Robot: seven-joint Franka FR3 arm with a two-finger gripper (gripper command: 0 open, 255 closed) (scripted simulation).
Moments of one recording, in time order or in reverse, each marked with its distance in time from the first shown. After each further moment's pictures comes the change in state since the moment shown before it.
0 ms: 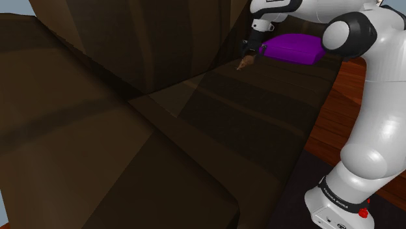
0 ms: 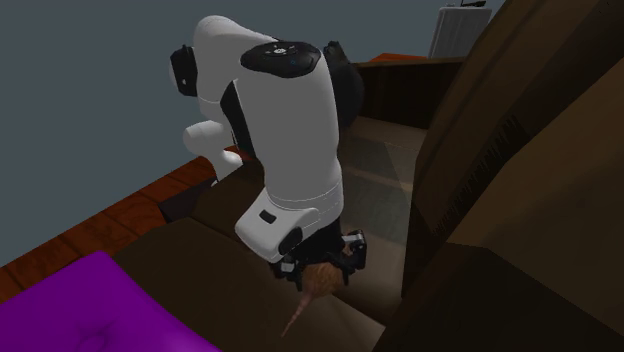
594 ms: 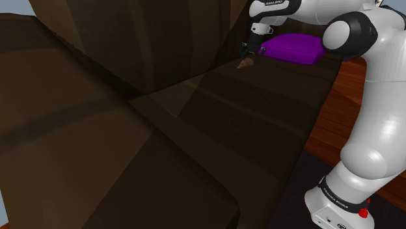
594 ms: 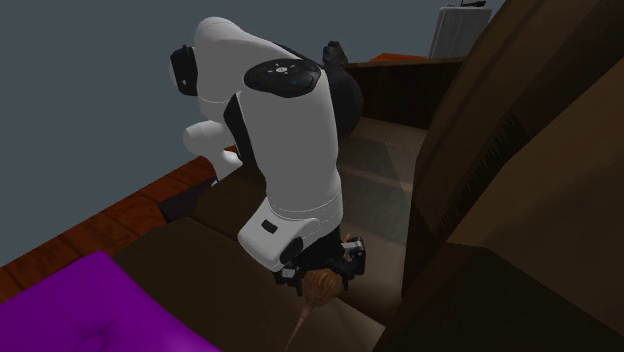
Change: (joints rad) arm 0.003 -0.003 0.000 -0.044 0.001 0.043 -0.004
